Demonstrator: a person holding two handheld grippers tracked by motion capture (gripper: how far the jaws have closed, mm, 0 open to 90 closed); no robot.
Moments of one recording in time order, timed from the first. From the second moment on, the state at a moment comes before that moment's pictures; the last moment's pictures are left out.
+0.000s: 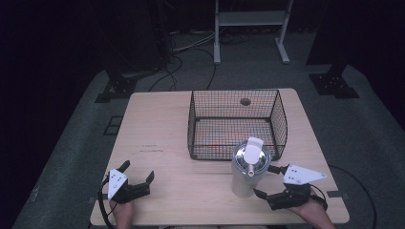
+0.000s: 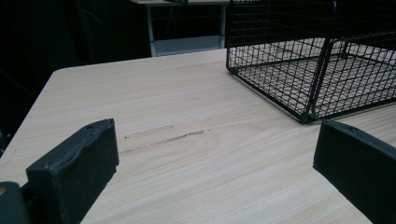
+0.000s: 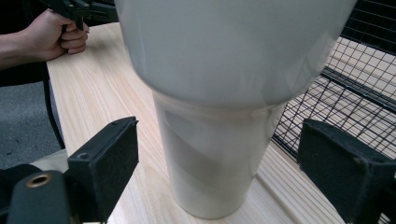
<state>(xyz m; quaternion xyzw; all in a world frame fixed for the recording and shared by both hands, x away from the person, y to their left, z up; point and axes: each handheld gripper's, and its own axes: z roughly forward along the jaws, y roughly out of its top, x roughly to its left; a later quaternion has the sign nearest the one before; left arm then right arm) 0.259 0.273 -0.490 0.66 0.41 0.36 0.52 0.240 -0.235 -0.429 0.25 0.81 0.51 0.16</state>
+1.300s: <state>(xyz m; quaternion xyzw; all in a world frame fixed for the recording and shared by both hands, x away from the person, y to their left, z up) 0.259 0.274 -0.490 0.66 0.41 0.35 0.52 0.262 -0.202 -0.450 0.27 0.76 0.56 0.17</state>
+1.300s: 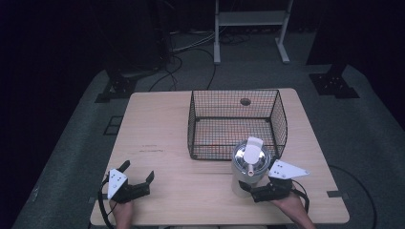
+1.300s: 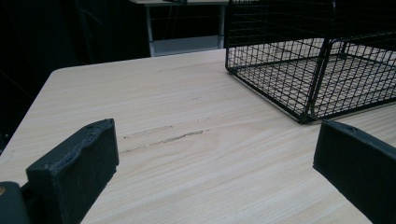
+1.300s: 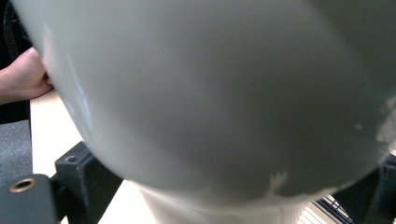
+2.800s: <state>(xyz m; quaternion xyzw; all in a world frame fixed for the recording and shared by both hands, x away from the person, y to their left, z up) 0.259 0.276 -0.490 0.66 0.41 0.35 0.52 0.262 -0.207 -0.427 0.23 0.75 0.59 0.17</state>
